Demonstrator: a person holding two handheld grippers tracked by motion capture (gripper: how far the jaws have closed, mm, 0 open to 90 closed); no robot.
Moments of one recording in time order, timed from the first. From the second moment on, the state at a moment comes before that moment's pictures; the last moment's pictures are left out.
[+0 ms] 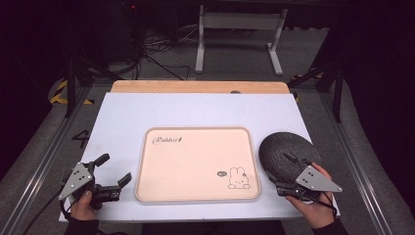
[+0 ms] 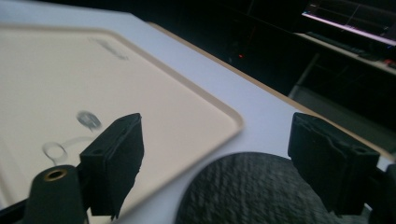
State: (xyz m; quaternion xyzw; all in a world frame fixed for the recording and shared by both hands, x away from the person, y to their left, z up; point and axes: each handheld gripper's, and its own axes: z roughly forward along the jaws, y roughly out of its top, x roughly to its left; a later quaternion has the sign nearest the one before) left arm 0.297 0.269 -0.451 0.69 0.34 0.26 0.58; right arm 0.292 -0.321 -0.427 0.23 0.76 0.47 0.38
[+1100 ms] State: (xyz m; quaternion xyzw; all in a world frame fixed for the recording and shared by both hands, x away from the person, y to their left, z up) left arm 0.304 0.284 -0.460 0.65 0.39 0.23 0.61; right arm 0.276 -0.297 -0.458 0.08 0.85 0.19 0.48
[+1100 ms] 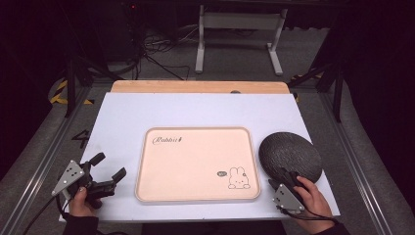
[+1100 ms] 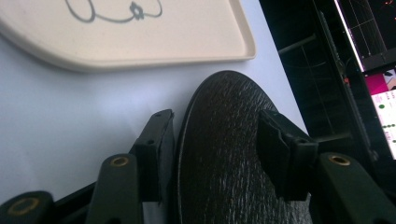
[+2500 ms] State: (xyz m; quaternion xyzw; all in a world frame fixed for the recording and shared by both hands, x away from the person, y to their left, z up) left arm 0.305 0.275 -0.463 0.66 0.38 0.24 0.60; right arm 0.283 -0.275 -0.474 0.06 0.85 0.02 0.52
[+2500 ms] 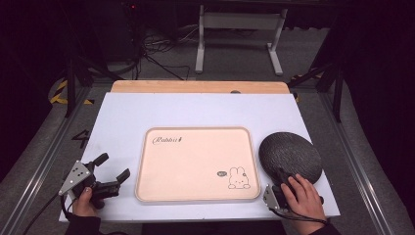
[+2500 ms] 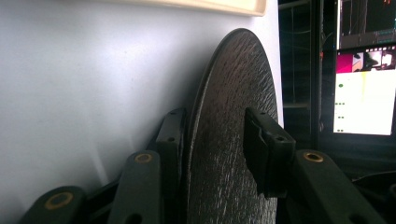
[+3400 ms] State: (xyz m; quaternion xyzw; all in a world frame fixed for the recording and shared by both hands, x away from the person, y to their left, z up) left arm 0.305 0.273 -0.463 0.67 0.38 0.25 0.58; right arm 0.284 -0.267 -0.470 0.07 0.85 -0.01 0.53
